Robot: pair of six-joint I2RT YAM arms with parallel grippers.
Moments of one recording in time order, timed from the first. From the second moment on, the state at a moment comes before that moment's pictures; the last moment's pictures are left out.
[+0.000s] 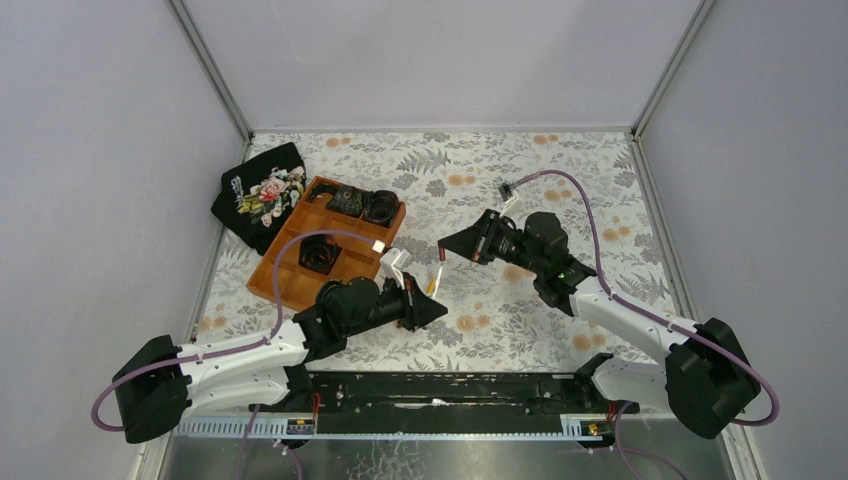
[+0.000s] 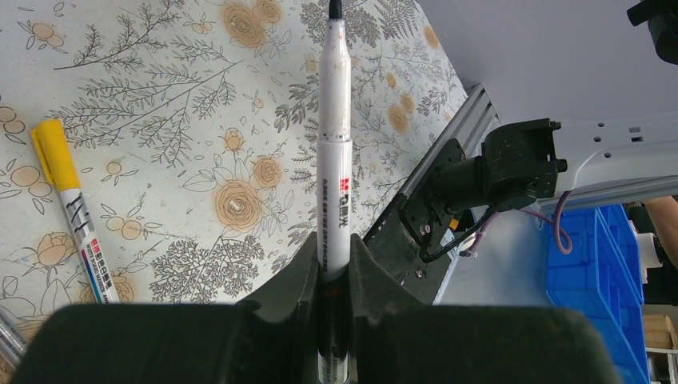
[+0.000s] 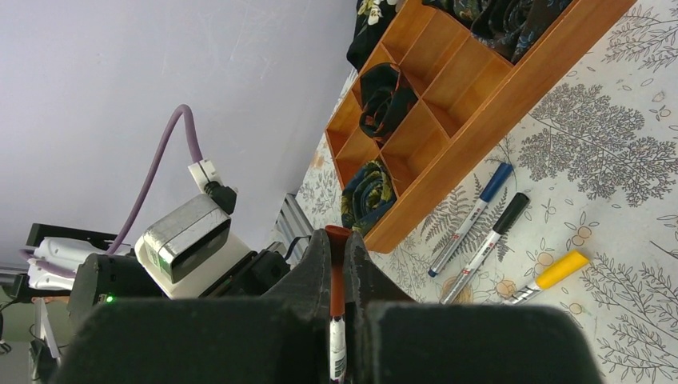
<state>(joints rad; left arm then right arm) -1.02 0.97 0.39 0.31 0.07 -0.75 0.62 1.18 0.63 0.42 -0.41 0.94</state>
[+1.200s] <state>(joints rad) -1.03 0.92 0.39 0.29 0.02 -0.77 0.68 1.13 0.56 0.48 -0.39 0.93</state>
